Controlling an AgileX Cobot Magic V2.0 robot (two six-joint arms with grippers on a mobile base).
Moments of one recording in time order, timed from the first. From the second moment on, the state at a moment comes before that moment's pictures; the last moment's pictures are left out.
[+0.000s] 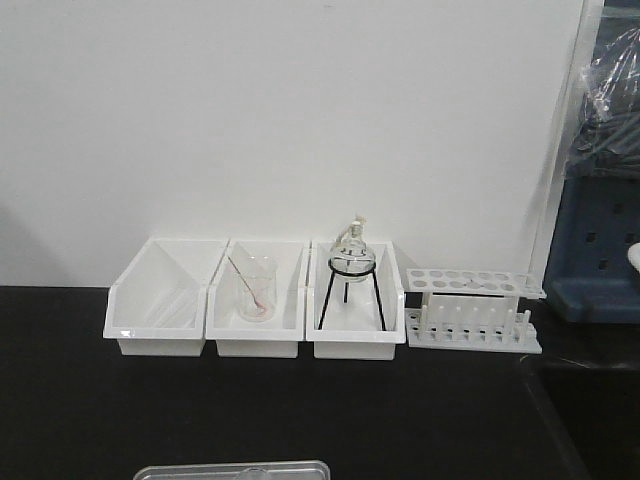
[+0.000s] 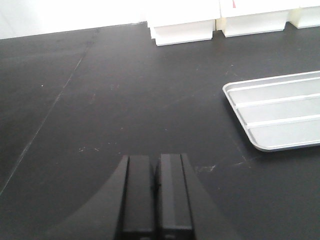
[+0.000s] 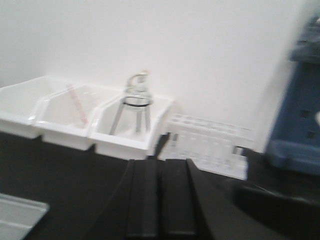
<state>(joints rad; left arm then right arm) -0.01 -0.02 0.03 0.06 0.37 0.02 0.15 0.43 -0.25 -0.31 -0.07 0.26</state>
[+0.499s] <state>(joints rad) -0.01 -0.02 0.03 0.06 0.37 0.02 -0.11 -0.01 0.03 -0.05 0.17 0.03</state>
